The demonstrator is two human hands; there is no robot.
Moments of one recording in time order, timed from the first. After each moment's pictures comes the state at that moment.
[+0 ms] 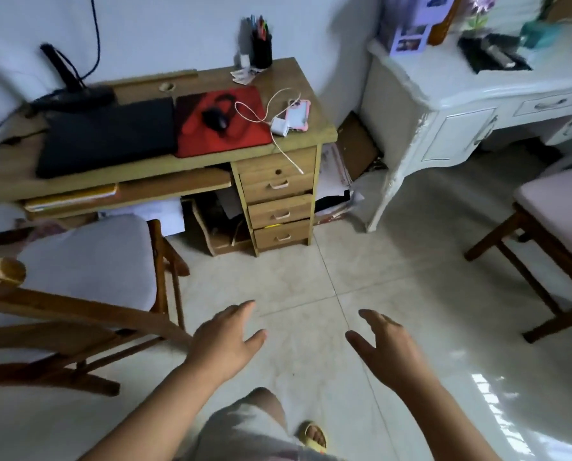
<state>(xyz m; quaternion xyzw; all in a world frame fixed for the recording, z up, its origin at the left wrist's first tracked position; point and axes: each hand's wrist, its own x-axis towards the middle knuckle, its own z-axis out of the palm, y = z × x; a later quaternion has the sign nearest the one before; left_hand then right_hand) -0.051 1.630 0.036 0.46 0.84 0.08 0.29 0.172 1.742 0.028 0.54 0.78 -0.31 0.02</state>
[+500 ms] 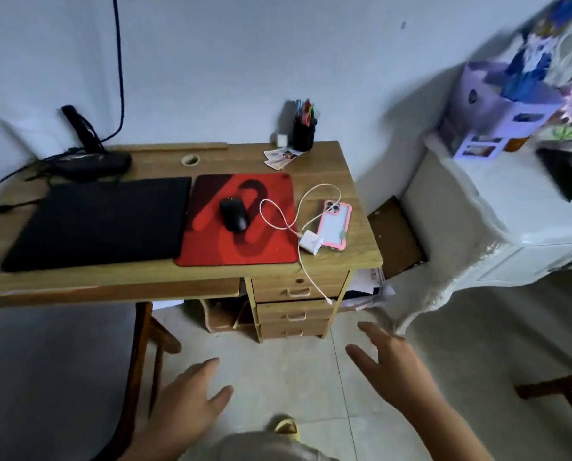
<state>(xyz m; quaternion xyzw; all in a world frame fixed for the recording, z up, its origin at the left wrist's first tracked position) -0.235 1.826 0.004 0.33 0.88 0.11 0.31 -0.029 2.027 0.054 0.46 0.83 -0.30 0.00</state>
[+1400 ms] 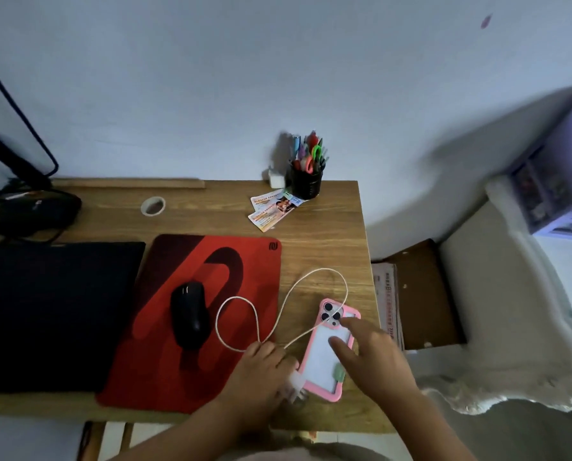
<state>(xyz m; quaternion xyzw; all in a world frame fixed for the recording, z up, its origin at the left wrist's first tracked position) -0.339 2.153 -0.044 0.65 0.75 0.04 0.12 -0.210 2.308 0.030 0.39 0.86 -0.34 0.04</state>
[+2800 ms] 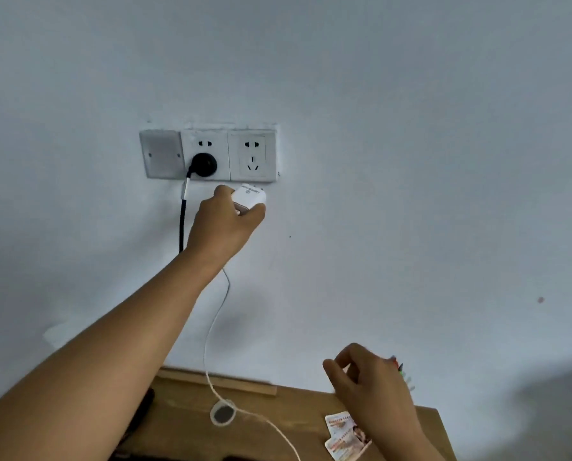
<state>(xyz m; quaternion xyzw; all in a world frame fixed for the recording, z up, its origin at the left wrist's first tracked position) -0.649 2.214 0.369 0.29 0.81 0.48 -0.16 -0.448 2.309 0.220 0.27 0.87 -0.32 -0.26</state>
